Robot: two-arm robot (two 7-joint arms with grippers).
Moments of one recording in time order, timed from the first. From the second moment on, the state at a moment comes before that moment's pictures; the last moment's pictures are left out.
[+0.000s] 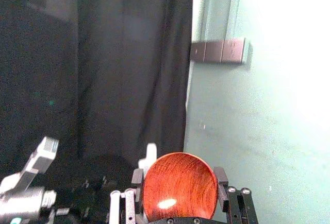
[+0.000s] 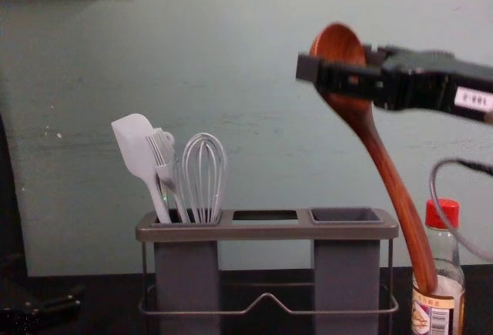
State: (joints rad) left arm -0.20 0.60 0.45 -1.41 -0.25 -0.12 0.03; right arm 0.24 0.47 -0.34 -1.77 0.46 -0.06 0.47
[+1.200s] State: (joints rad) left arm -0.20 0.60 0.45 -1.41 -0.25 -0.12 0.03; right arm 0.59 0.29 -0.40 -1.35 0.42 -0.12 0.48
